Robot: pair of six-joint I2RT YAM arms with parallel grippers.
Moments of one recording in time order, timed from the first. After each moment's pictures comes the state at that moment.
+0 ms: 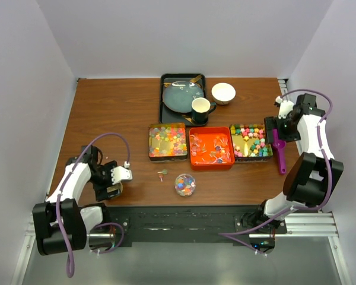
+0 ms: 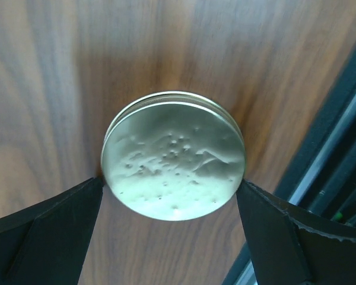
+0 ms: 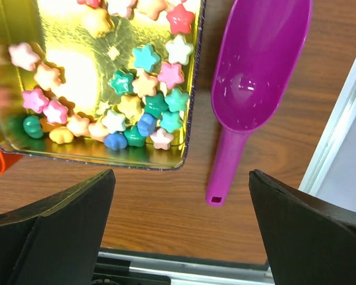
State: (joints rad) left arm 0.16 1.10 0.53 -0.94 0.32 1.45; right arm -0.34 1.56 1.29 -0.94 -0.18 -0.41
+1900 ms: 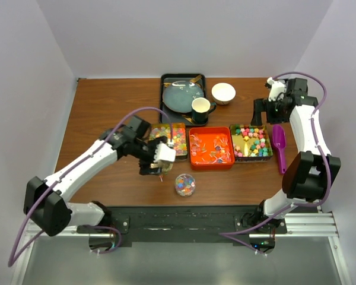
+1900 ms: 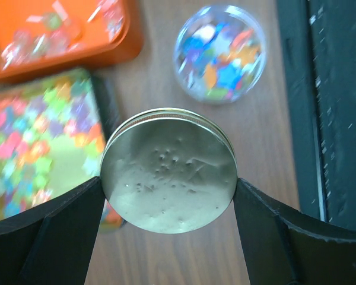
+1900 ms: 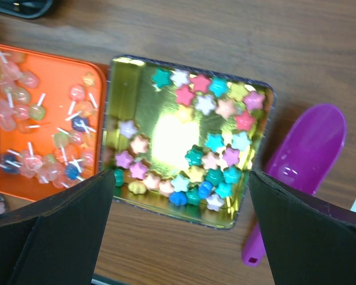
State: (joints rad) left arm -0.59 1.29 1.05 -0.84 0.58 1.00; right arm -0.20 1.60 1.46 -0.89 -0.34 -0.28
